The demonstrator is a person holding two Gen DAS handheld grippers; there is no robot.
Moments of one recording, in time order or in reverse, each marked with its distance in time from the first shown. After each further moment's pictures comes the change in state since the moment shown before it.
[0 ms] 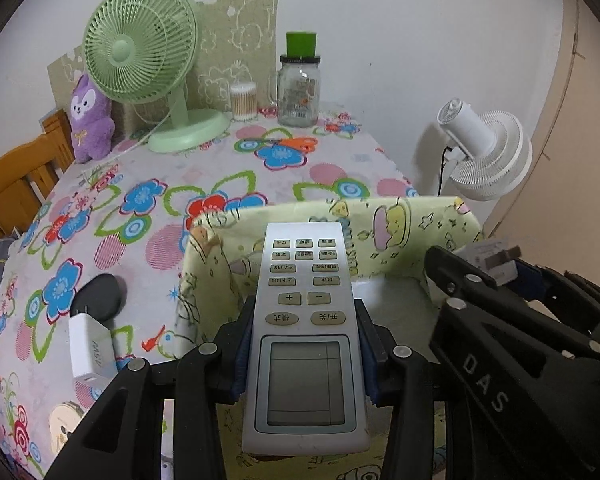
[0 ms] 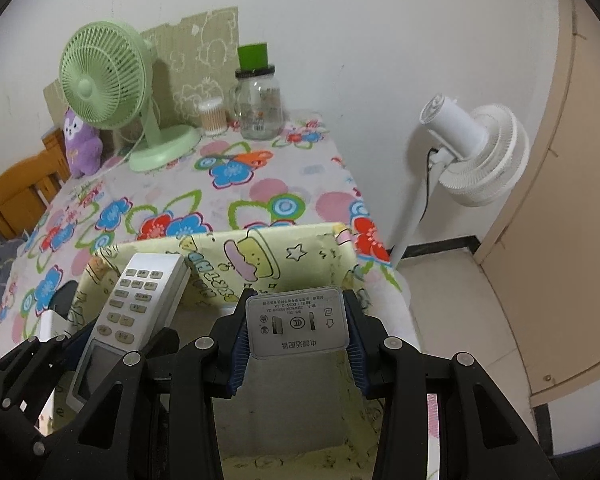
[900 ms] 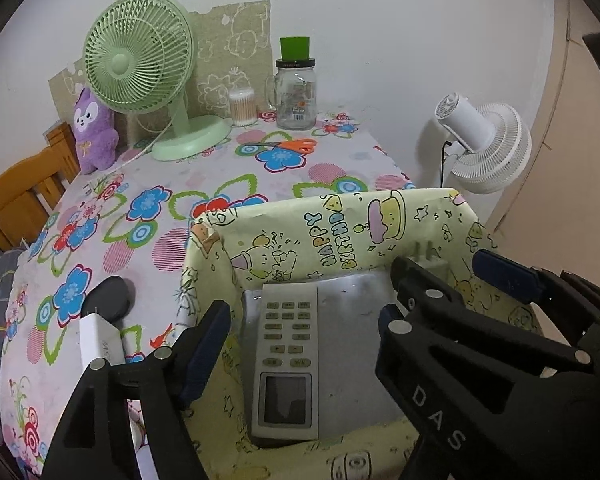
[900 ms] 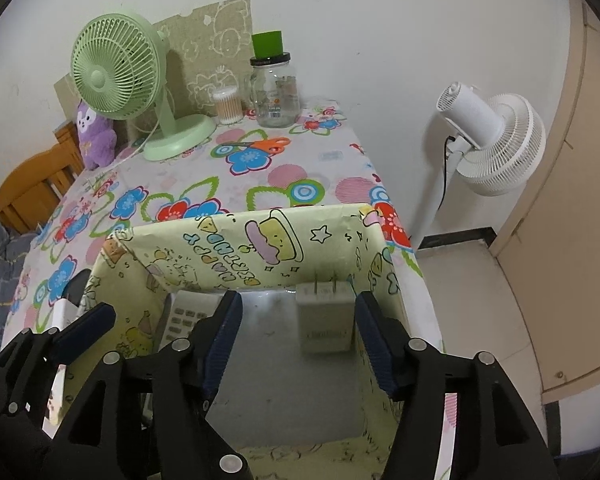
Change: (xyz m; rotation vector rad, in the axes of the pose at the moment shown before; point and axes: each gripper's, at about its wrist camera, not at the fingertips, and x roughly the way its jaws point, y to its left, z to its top) left arm -0.012 -0.008 -0.006 0.042 -0.028 0.034; right arm -0.009 0.005 -0.010 0.009 0.012 0.043
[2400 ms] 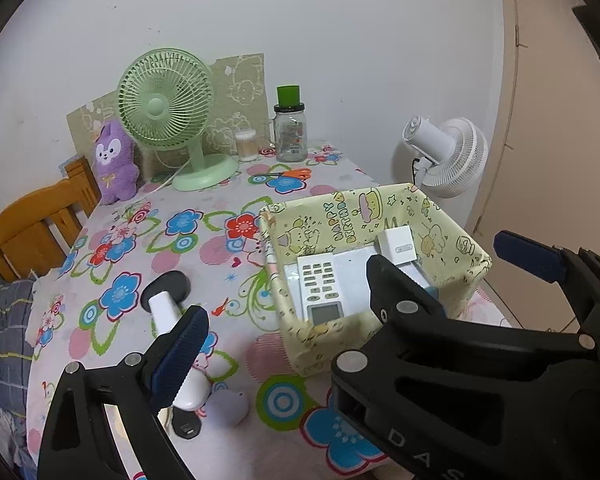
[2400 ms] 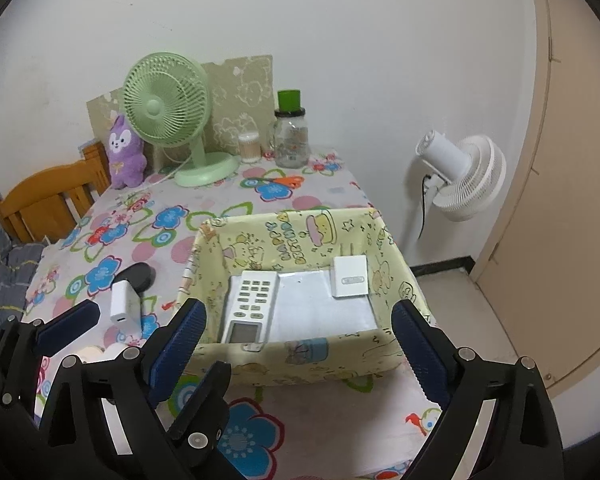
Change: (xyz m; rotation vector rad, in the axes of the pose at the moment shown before) left arm -0.096 0.041 -0.057 0.096 -0.141 -0.051; right arm -0.105 0.062 -0.062 -0.027 -0.186 -0.055
